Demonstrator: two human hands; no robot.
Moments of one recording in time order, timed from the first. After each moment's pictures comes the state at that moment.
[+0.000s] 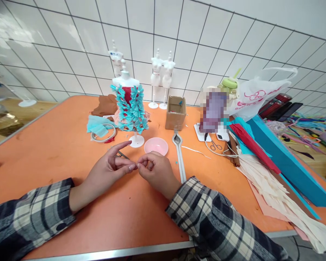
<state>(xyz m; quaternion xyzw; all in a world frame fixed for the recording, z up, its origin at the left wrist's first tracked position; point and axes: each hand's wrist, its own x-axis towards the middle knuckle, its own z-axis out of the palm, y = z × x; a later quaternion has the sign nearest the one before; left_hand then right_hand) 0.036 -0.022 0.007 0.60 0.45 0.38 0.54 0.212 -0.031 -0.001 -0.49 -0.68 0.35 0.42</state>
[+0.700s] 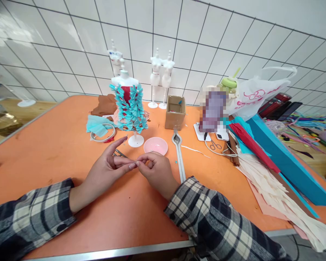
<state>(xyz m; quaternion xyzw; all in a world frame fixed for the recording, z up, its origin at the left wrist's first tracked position) 0.037 -0.024 0.008 0.60 0.45 0.41 0.52 0.210 -0.032 -0.001 -0.50 -0.65 0.37 0.44</state>
